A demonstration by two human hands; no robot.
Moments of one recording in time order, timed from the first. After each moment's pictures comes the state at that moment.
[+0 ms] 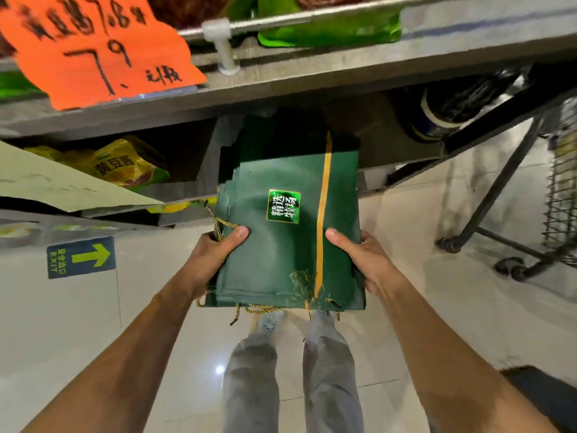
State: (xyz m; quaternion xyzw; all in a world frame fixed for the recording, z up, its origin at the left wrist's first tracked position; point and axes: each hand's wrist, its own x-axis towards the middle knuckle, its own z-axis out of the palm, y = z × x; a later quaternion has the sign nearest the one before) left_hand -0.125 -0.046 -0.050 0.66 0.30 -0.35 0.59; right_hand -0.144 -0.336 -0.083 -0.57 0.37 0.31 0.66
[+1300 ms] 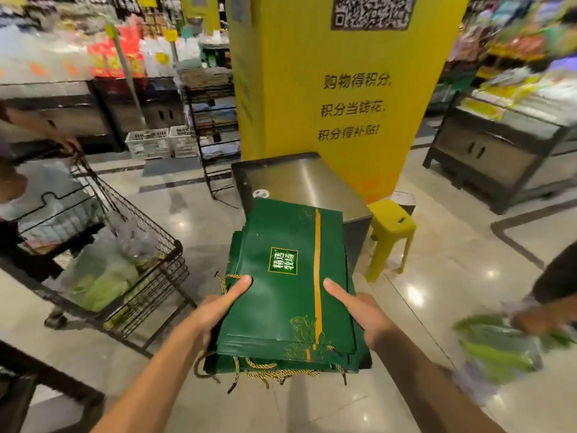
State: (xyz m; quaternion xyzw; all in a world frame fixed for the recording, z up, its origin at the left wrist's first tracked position) left_hand -0.559 -0.328 0.325 0.55 -0.43 -0.68 0.21; right_hand -0.871 -0.296 0.240 -0.25 0.68 -0.37 0.58
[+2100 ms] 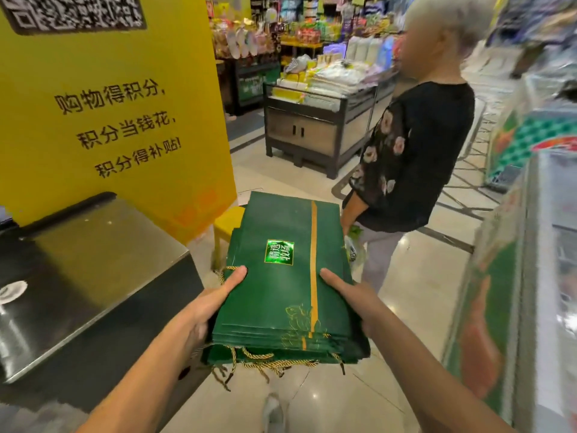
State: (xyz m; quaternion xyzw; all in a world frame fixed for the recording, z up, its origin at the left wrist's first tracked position) left_hand -1.026 -0.397 0.317 0.43 -0.53 -0.73 0.05; right_hand -1.229 -0.190 0.311 -0.06 0.67 -0.60 0.43
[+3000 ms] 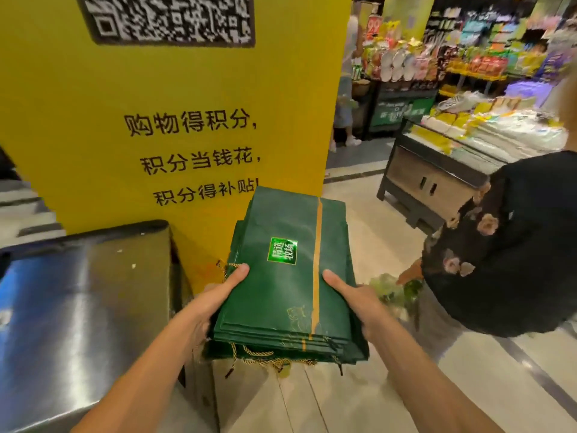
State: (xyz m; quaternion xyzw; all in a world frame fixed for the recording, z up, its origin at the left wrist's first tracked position) left_hand -1.261 -0.742 0.321 0.55 -0.39 -0.69 0.26; right_hand -1.534 -0.660 0.334 -0.23 0.64 -0.48 0.55
